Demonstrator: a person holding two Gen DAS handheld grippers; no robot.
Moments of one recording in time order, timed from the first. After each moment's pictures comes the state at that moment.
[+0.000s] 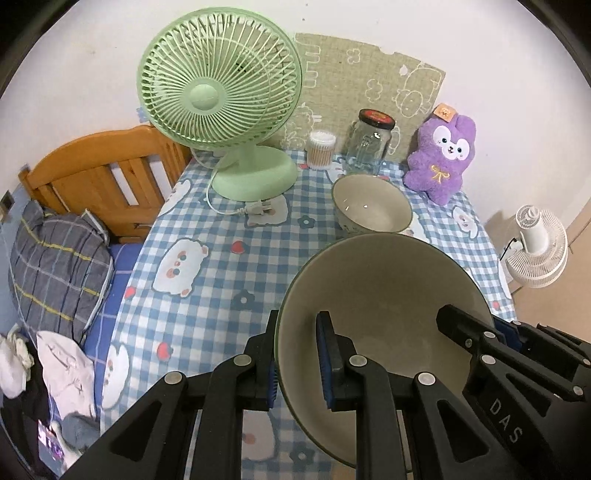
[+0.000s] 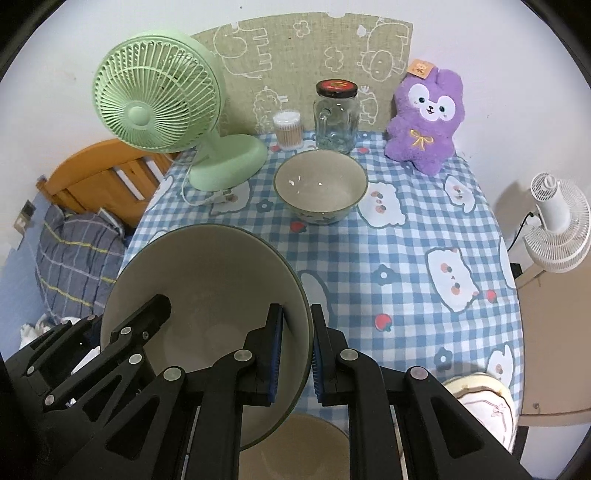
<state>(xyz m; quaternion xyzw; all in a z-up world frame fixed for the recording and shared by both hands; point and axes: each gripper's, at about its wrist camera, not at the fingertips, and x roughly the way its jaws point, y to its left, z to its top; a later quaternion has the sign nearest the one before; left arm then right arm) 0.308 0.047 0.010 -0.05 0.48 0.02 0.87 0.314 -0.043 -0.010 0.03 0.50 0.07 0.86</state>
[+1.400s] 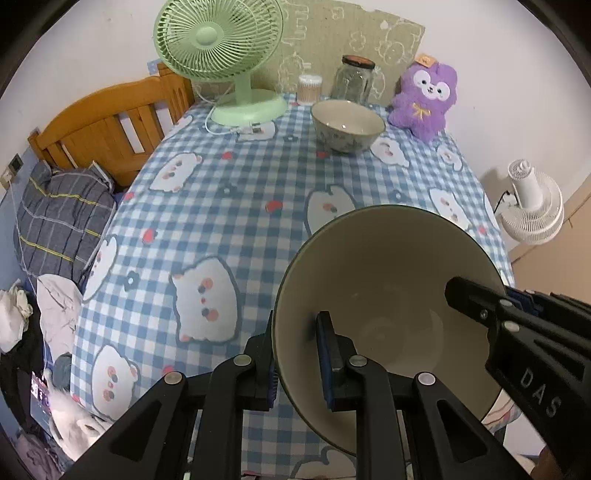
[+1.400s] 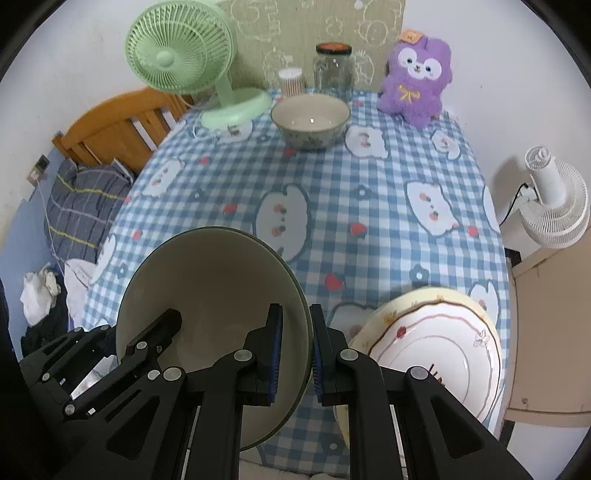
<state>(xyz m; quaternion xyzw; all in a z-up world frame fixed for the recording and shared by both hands) 0.205 -0.001 -0.030 -0.05 0.53 0.02 0.84 0.221 -0.081 -0.038 0.00 0.55 0.10 0.83</state>
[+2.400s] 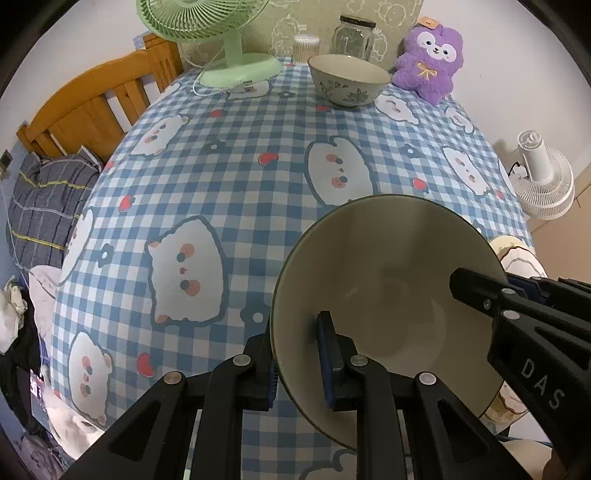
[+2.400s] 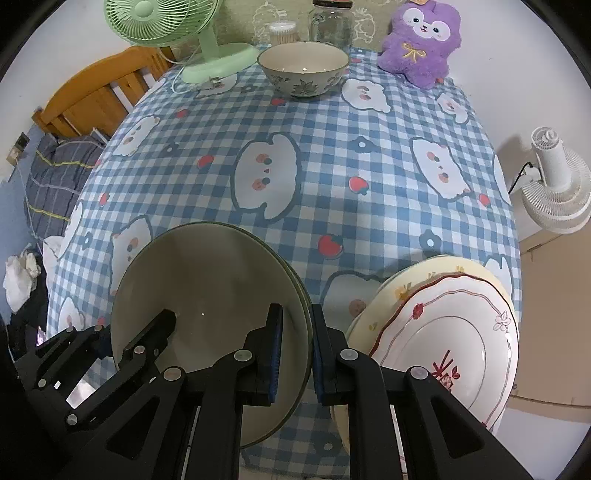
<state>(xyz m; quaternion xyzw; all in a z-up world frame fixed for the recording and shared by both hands) 0.209 -0.003 -0.083 -0.05 0.57 0.02 0.82 0.231 -0.074 -0.090 -0.03 0.59 0.07 0.80</state>
